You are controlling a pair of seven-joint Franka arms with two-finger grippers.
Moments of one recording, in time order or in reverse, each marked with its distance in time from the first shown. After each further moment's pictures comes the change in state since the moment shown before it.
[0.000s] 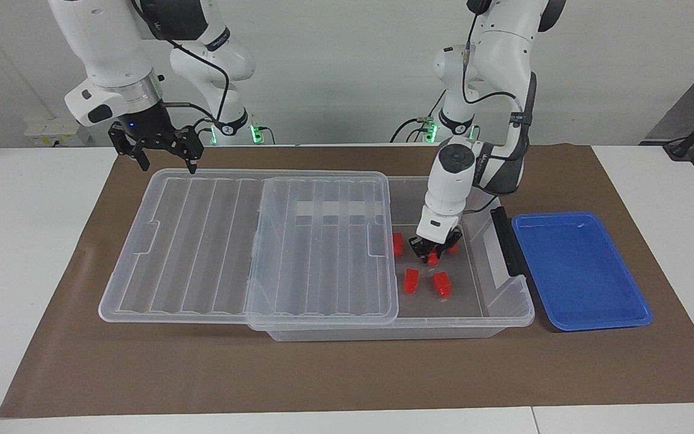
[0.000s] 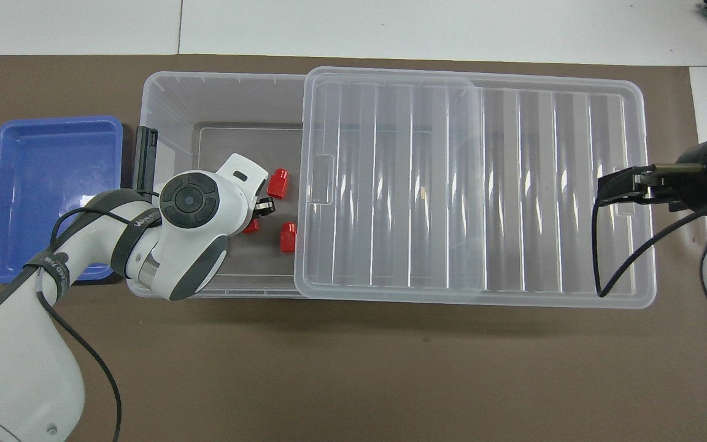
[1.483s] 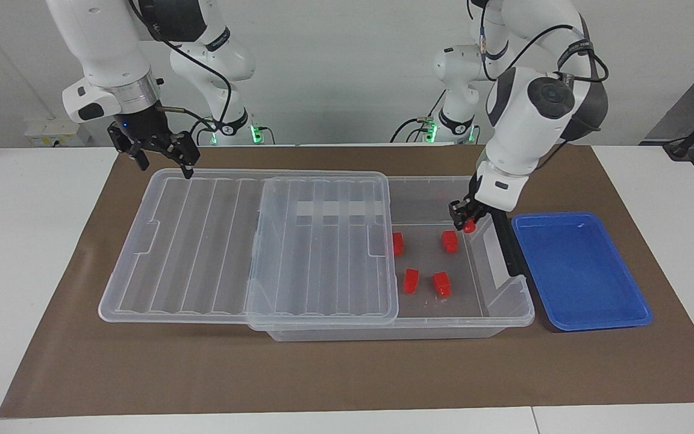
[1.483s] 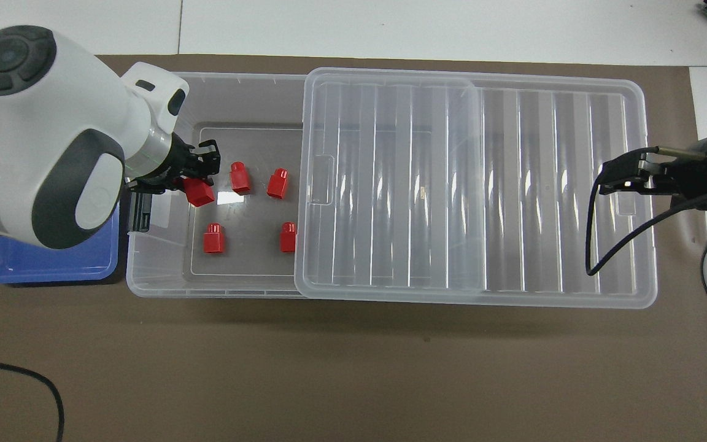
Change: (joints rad) left arm 0.035 -0.111 0.030 0.377 -0.277 -0.567 0.167; right arm -0.001 0.002 -0.003 0.000 -0.005 0.026 0.155
